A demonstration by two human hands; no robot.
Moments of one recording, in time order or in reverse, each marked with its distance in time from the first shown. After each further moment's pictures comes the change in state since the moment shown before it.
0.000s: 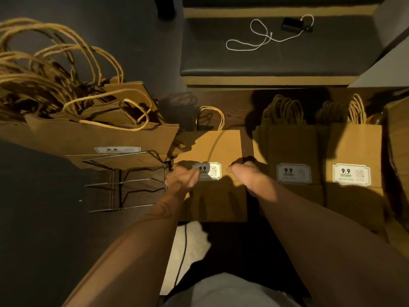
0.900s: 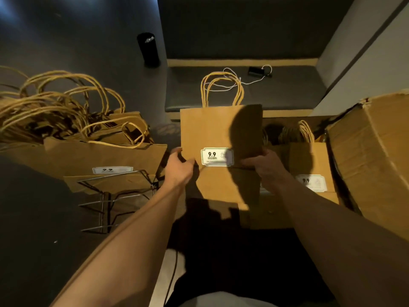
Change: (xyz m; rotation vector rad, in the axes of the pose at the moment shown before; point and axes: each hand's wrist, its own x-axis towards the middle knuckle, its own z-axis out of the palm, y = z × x) left_hand -0.052 0.070 -0.012 -0.294 0.074 0.437; right_hand -0.066 -0.002 -0.097 0.505 -0.033 -0.494
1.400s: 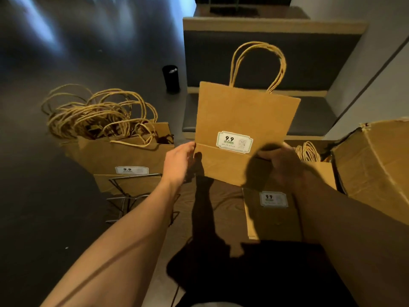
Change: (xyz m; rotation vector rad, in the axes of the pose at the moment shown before) left_hand -0.055 0.051 -0.049 -0.325 -0.027 0.200; right_hand -0.034 -0.055 -0.002 0.165 0.021 -0.128
